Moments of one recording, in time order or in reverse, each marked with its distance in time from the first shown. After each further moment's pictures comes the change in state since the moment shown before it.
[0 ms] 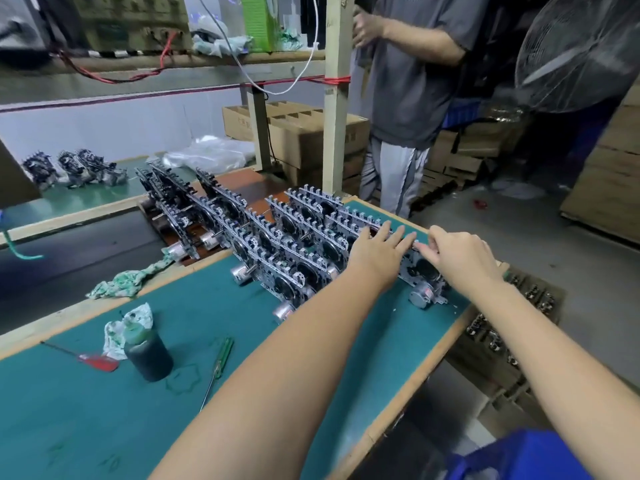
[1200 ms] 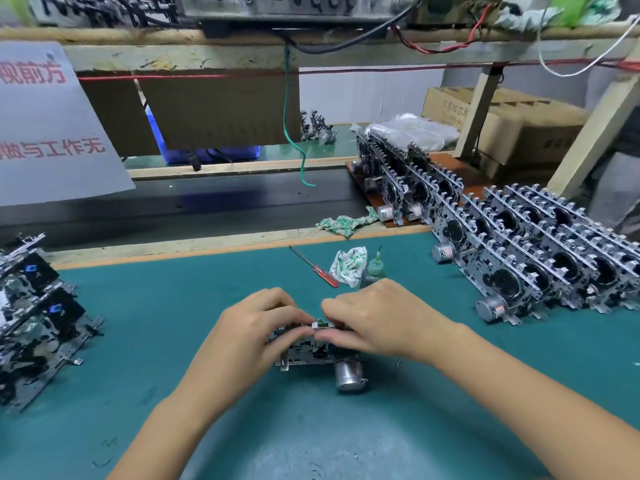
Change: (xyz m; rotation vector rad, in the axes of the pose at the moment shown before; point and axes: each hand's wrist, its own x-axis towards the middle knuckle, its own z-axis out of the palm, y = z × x) left_hand -0.424 -0.100 0.051 -0.604 0.587 -0.655; right_hand -0.098 -0.344 -0.025 0.517 -0.051 -1.357
